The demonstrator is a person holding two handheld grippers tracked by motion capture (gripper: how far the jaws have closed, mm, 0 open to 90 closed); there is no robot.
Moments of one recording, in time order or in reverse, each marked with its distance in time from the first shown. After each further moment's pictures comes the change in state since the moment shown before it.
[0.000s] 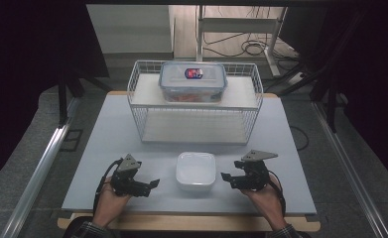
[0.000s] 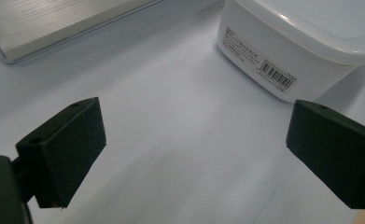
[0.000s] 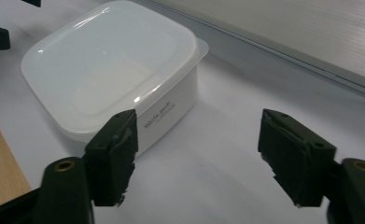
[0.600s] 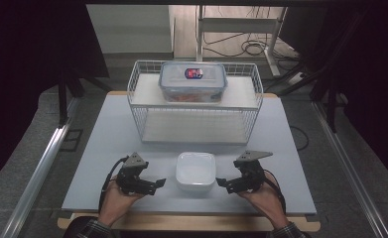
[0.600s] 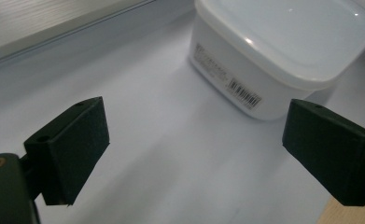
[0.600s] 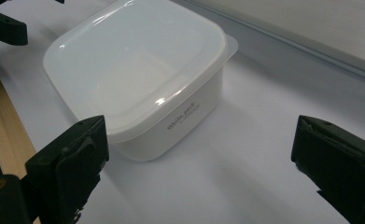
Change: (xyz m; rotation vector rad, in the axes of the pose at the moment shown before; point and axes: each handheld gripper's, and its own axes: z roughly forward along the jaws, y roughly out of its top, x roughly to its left) left arm -0.013 0.018 0.006 0.019 -0.068 -0.019; right arm 0.005 0.003 0.008 0.037 0.065 -0.012
